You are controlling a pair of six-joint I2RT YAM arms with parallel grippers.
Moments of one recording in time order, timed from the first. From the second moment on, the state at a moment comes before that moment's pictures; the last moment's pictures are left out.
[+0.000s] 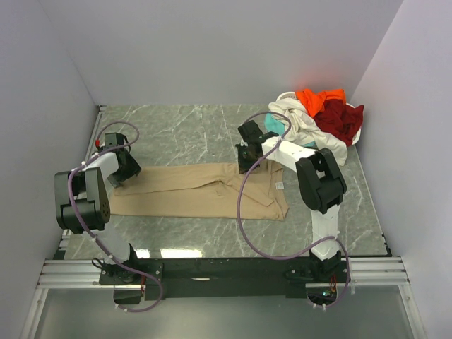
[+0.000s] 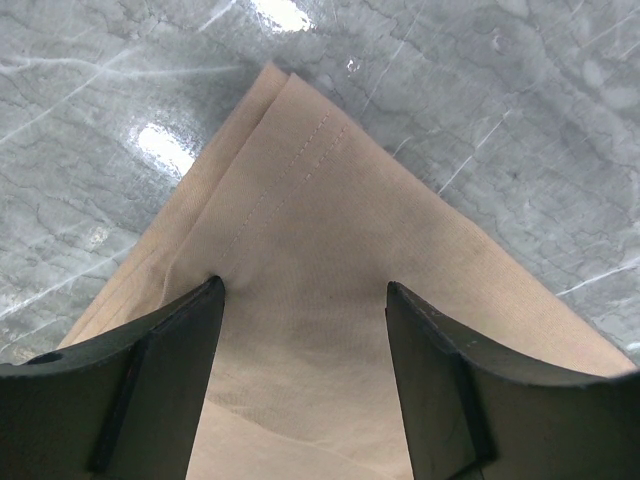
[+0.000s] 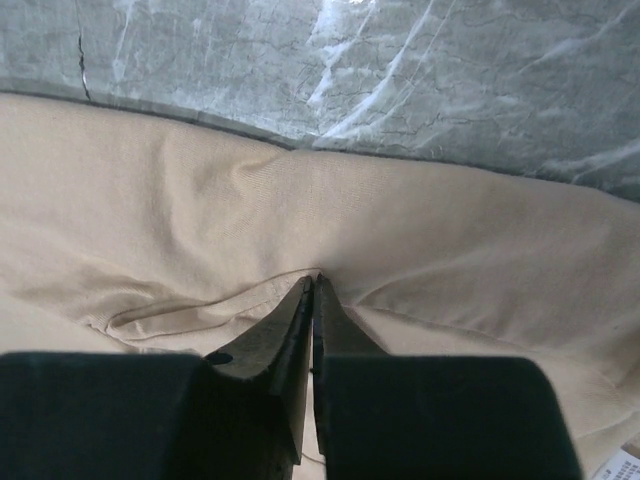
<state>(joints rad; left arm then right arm) 0.16 1.71 1.00 -0.41 -0.20 -0.54 0.50 2.03 1.46 -0.55 -0.08 0.40</state>
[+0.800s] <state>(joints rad) 0.16 1.71 1.00 -0.40 -0.20 -0.53 0.53 1.86 1.35 -0.60 -0.12 0.41</state>
